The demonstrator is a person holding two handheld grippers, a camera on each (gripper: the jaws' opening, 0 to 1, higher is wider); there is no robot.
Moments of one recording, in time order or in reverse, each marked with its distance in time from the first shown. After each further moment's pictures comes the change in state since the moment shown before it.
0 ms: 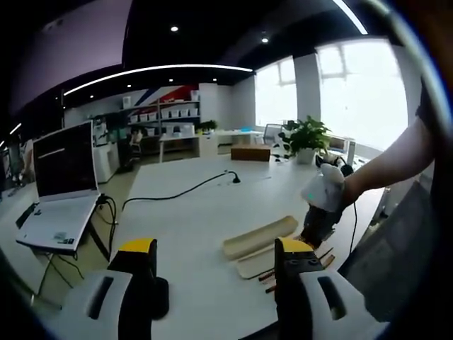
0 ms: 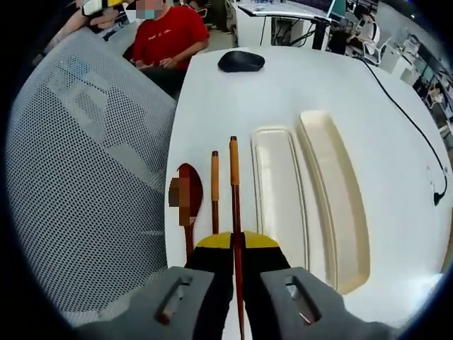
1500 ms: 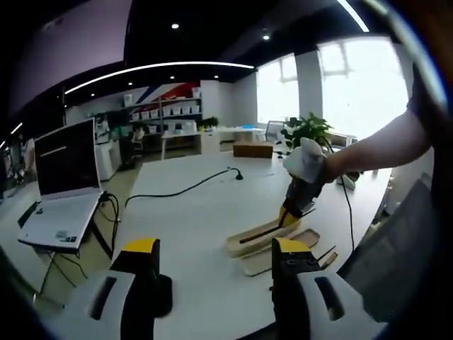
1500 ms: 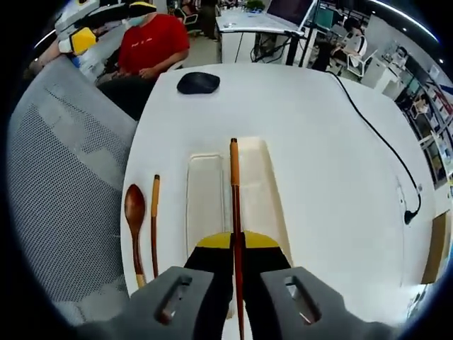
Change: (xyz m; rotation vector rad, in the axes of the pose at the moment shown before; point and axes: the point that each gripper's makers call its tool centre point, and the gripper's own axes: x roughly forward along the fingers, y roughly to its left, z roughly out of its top) left arm 0.000 0.007 -0.003 -0.006 0.014 0.016; right arm -0.018 -0.084 0.031 -0.031 -0.028 -0.116
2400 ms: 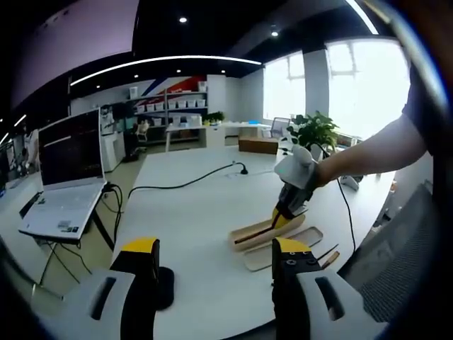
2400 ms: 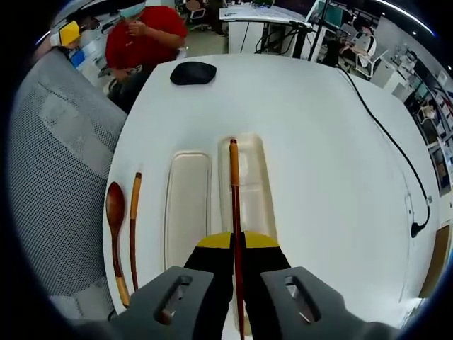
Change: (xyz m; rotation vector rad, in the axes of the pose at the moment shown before) left arm 0.000 0.008 -0.010 -0.033 0.045 0.022; right arm 0.030 -0.014 0.002 -0.027 0.019 0.035
